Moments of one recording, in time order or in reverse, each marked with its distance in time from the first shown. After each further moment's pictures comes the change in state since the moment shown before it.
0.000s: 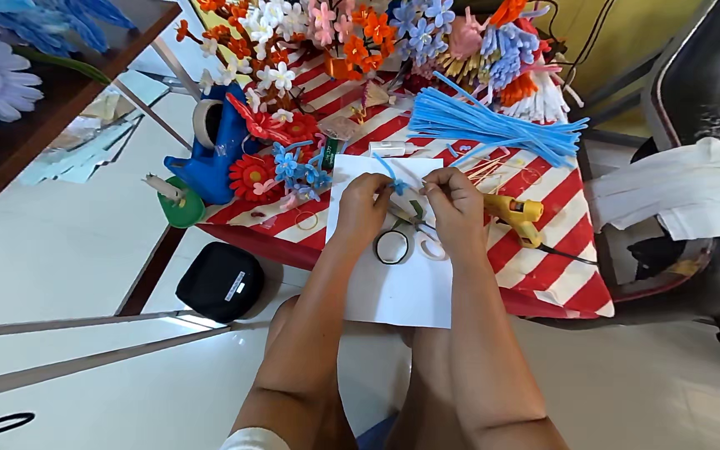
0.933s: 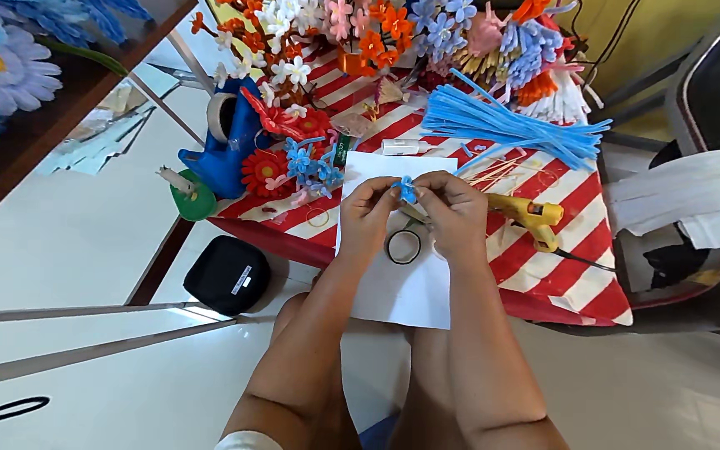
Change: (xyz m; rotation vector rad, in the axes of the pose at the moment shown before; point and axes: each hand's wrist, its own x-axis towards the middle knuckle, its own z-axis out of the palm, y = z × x) left_hand -0.024 0.015 -0.006 -0.828 0.225 -0.072; right_hand -0.004 -0.014 0.023 0.208 -0.055 -0.031
